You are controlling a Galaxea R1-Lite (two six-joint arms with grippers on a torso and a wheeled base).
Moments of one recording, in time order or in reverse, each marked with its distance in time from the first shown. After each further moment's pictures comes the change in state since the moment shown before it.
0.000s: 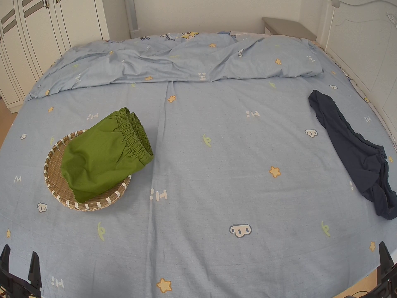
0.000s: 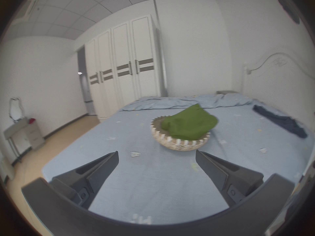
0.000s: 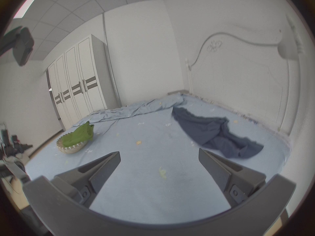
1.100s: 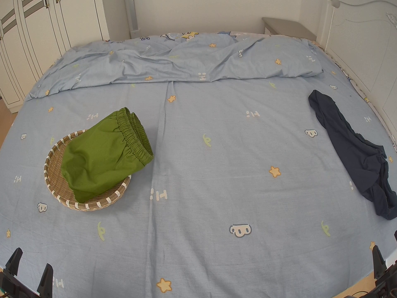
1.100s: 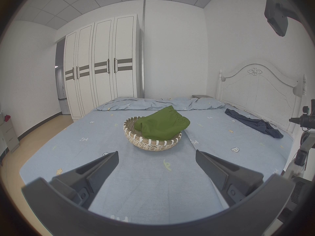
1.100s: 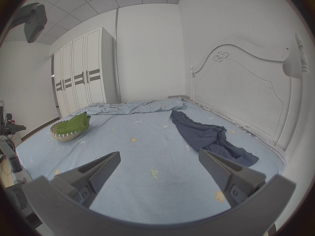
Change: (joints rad) left arm -0.012 -0.046 0.001 0.030 -0.255 -0.033; right arm -0.006 -0.012 0.084 -0.084 0.000 -0.120
